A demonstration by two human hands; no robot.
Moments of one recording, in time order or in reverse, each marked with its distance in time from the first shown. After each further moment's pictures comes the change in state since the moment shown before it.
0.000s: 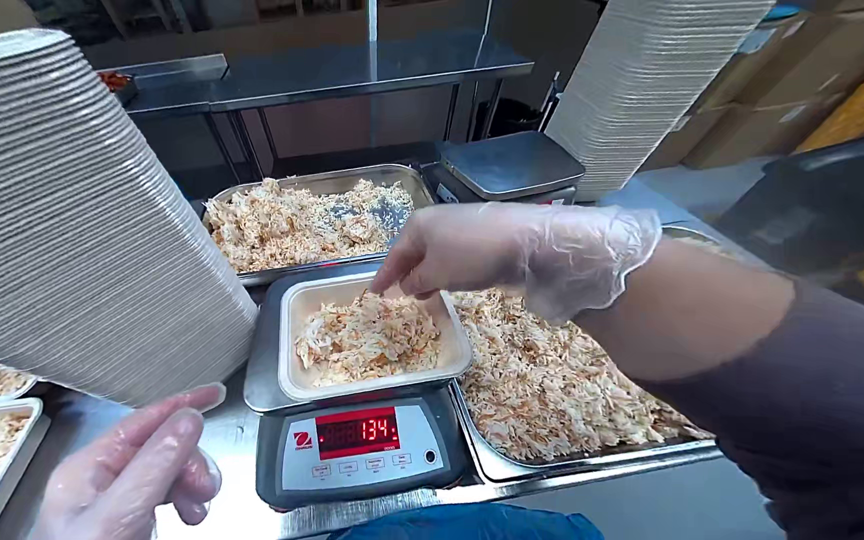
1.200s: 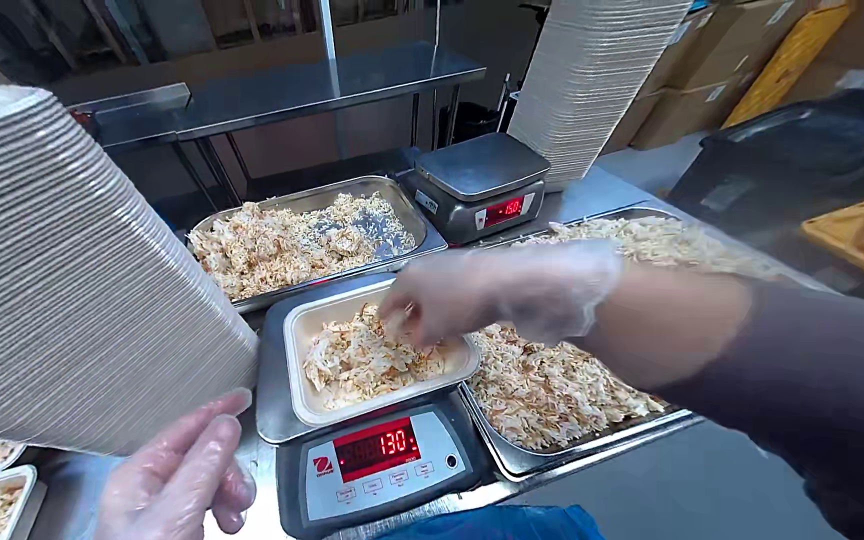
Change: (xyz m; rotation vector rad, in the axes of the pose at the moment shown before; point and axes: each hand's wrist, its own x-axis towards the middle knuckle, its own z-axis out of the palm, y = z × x) left_hand 0.026 0.005 0.007 -0.060 -0.061 -0.011; right_hand -0.001 0.001 0.018 -0.078 0.034 0.098
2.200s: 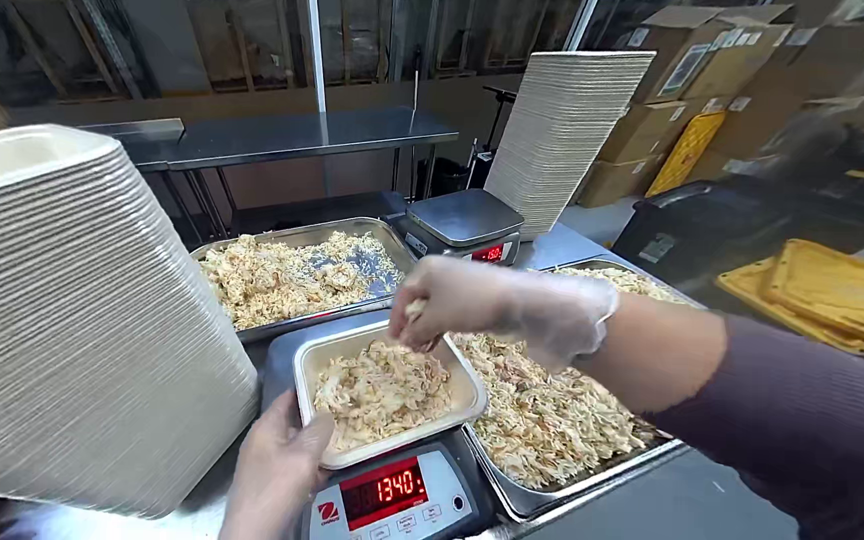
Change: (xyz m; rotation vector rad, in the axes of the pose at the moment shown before) left_hand 0.048 -0.026 0.048 0.146 -0.149 -0.256; right_hand 0.007 -0.015 -0.008 0.331 0.117 0.000
